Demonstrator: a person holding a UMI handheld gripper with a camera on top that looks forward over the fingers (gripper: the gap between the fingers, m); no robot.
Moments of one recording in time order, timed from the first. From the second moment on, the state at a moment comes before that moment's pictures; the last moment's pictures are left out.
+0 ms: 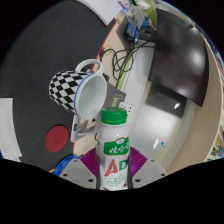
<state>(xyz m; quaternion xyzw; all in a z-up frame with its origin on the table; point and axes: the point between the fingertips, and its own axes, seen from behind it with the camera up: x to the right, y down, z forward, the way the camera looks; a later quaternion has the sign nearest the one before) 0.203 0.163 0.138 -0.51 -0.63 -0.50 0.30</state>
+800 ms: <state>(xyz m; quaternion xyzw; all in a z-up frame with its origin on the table) 0.216 0.133 0.159 -0.81 -0.17 -0.07 0.55</state>
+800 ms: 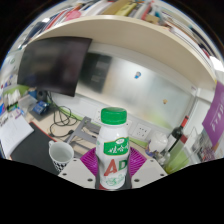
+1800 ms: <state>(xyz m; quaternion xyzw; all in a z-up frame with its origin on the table) 0.225 0.125 0.103 -0.80 -0.05 0.02 0.60</state>
